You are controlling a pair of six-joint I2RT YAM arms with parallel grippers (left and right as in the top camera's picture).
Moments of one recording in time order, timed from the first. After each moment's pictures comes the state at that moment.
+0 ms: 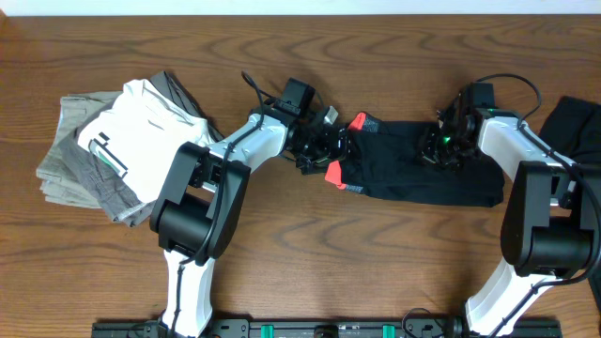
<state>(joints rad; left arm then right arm) -0.45 2.14 1.38 -0.48 0.80 -0.56 -0.05 1.95 1.18 -0.67 -0.39 0.36</state>
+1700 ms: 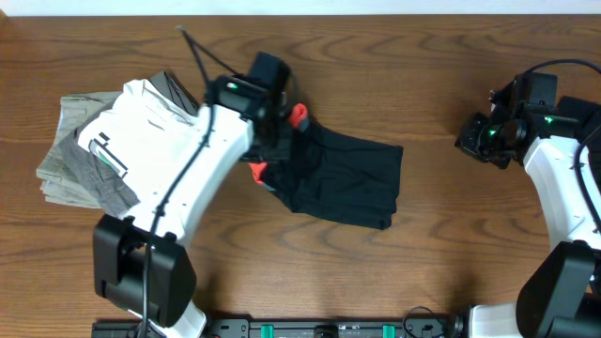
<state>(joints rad) -0.44 1.77 1.55 -1.19 0.06 -0.33 -0.17 1.61 1.18 -0.77 -0.27 0.36</state>
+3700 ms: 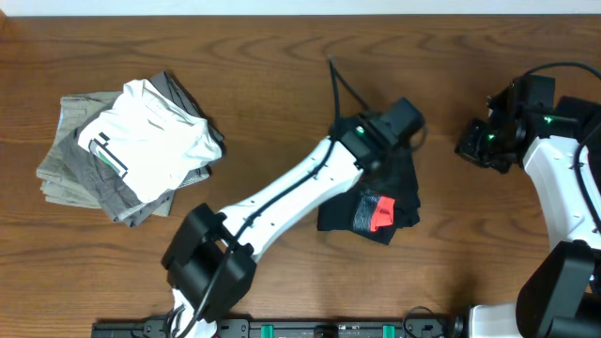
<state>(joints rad) -0.85 1.96 1.72 -1.08 0.14 -0.53 -0.15 1.61 1.18 -0.81 -0.31 0.27</state>
